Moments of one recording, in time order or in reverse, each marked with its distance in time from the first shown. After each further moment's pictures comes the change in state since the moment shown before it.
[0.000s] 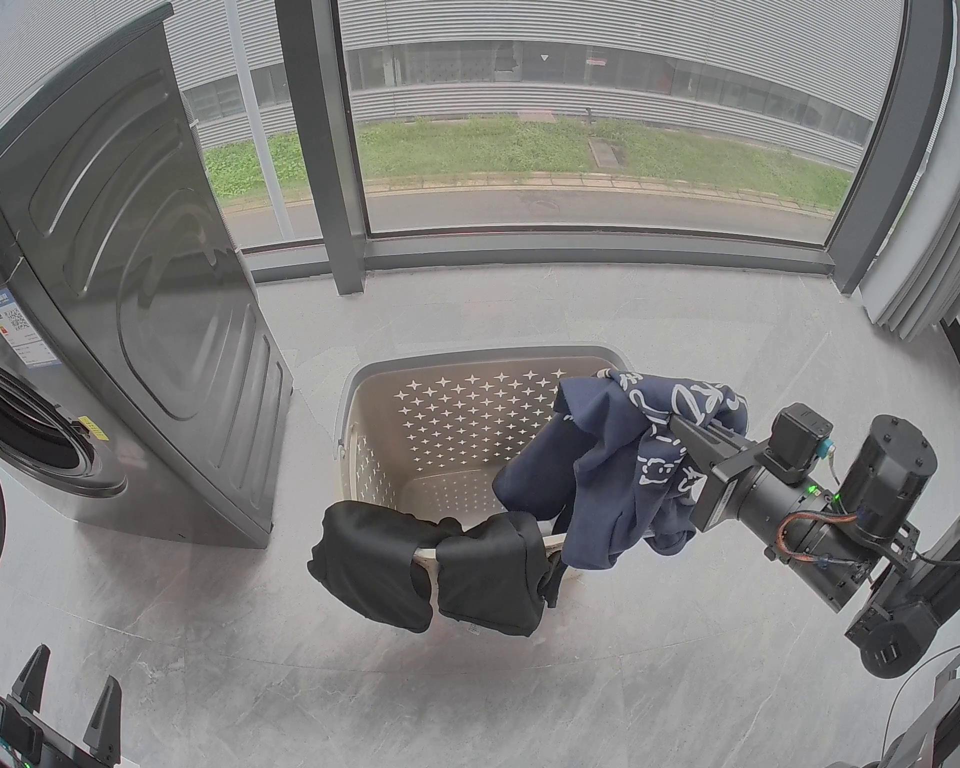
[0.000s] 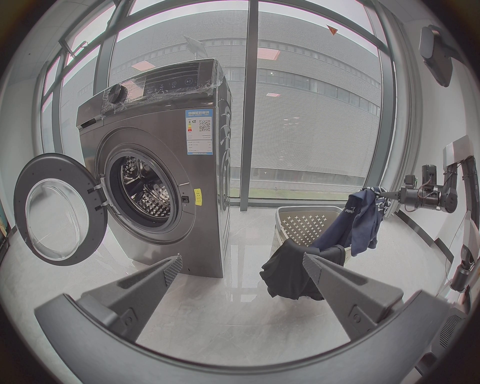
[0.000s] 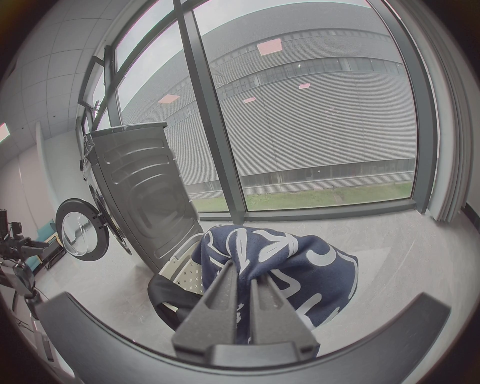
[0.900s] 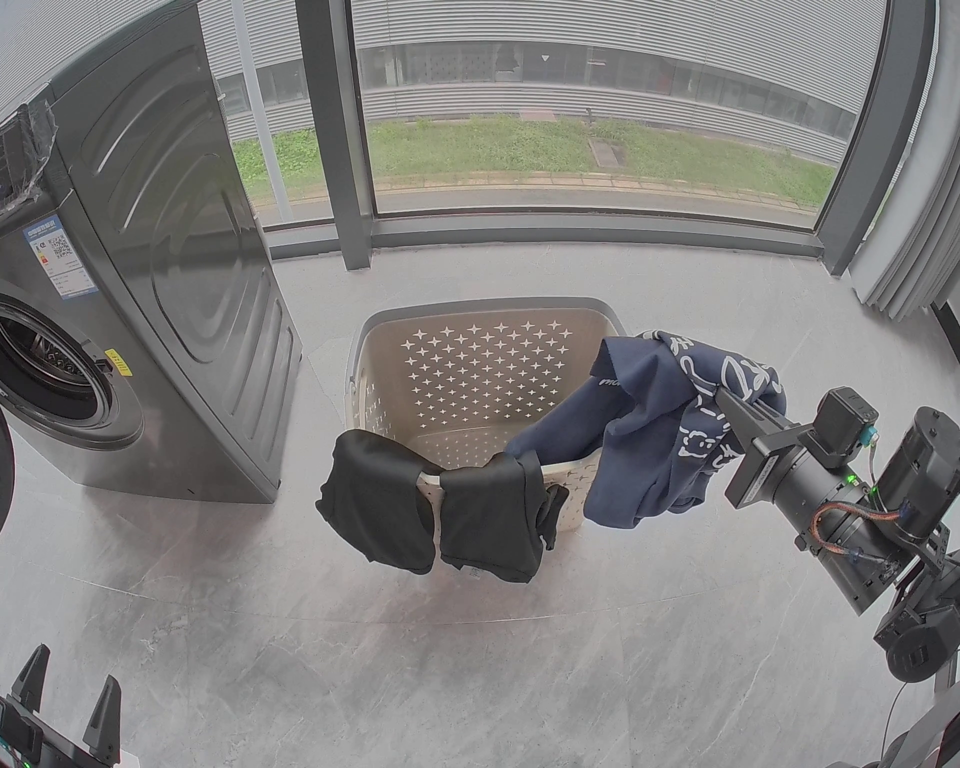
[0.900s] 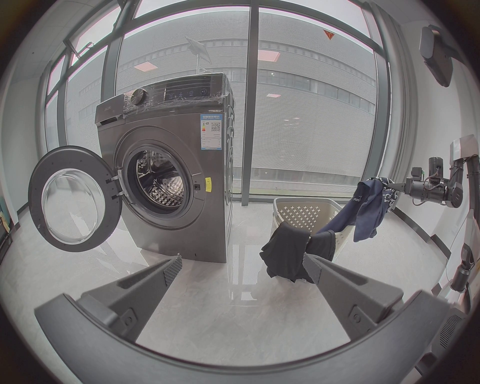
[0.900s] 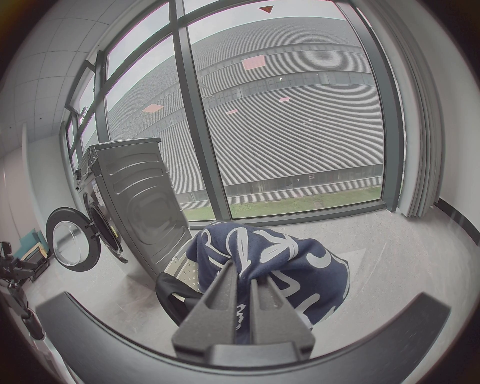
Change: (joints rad) left arm 0.000 0.000 0.000 0.000 0.000 0.000; right arm 0.028 -0.116 0.020 0.032 -0.180 0.017
